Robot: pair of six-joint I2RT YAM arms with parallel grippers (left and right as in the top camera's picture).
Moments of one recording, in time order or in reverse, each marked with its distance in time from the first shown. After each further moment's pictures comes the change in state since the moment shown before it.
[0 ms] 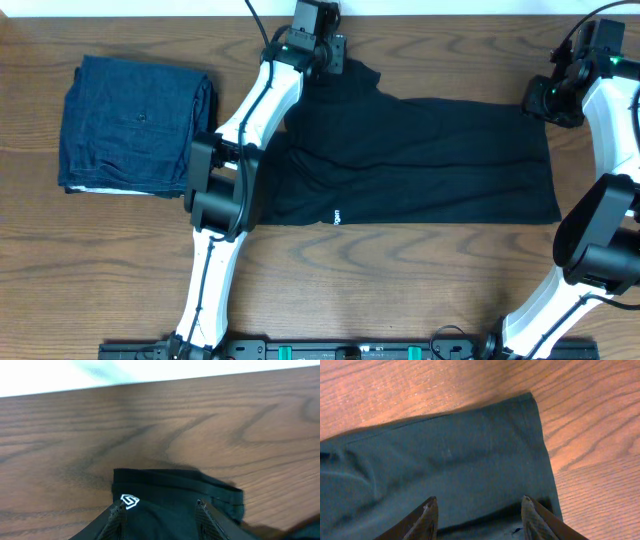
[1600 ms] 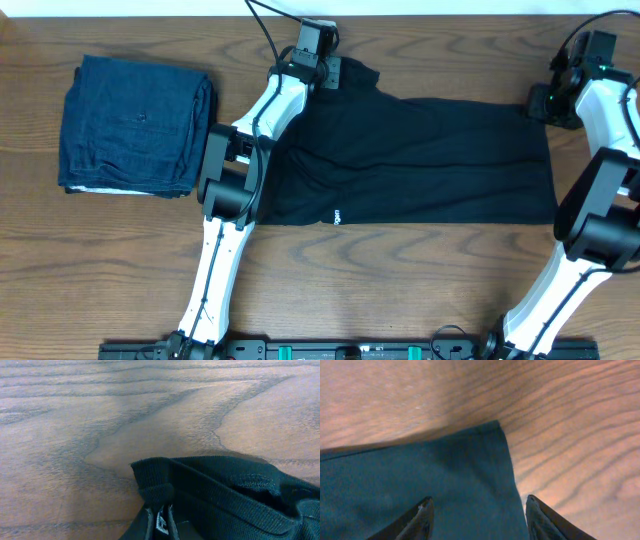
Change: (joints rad) left arm 0.008 0.143 0.001 0.096 -0.081 0.022; right arm -0.038 0.164 0.000 0.176 0.089 -0.098
